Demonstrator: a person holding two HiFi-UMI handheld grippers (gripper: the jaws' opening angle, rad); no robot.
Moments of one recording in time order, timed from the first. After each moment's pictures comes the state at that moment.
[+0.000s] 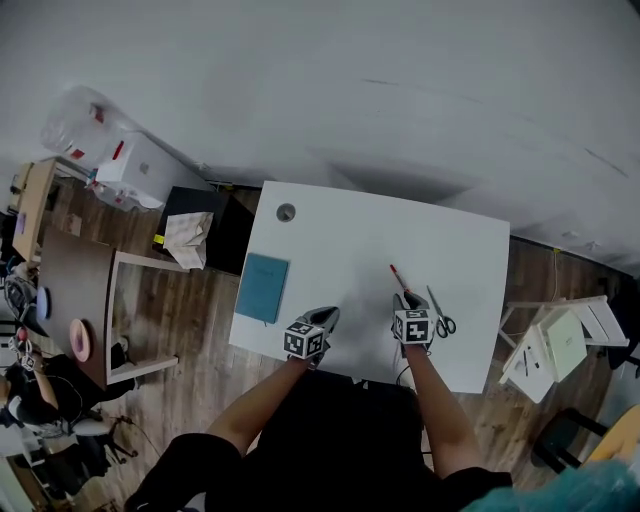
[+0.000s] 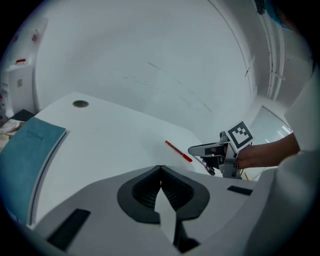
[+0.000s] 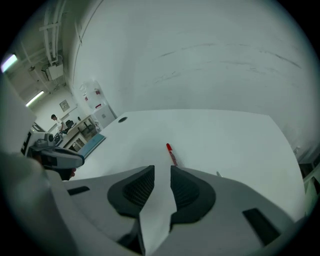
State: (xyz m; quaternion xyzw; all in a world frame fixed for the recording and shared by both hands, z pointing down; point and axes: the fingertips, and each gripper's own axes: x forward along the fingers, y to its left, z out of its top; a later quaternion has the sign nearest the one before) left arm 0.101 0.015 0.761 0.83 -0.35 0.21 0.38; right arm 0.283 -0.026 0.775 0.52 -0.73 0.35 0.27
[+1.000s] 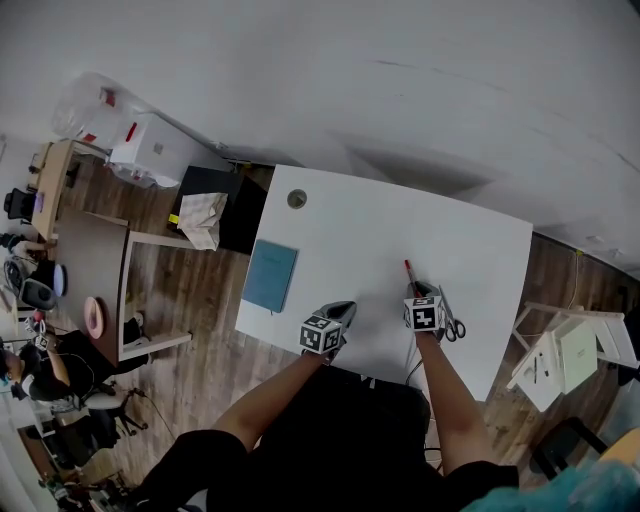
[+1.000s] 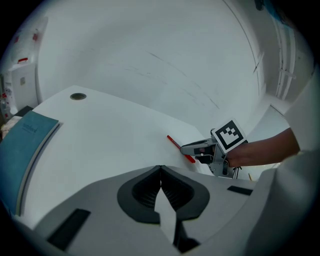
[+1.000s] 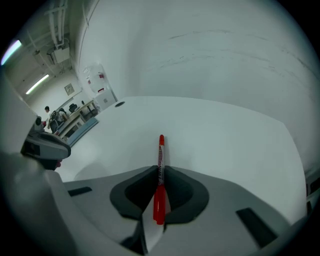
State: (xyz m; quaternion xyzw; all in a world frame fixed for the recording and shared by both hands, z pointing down) left arm 0.131 0.014 0.777 0.81 -0.37 0.23 0.40; right arm 0.296 -0.054 0.818 0.47 -0.74 0.32 0.35
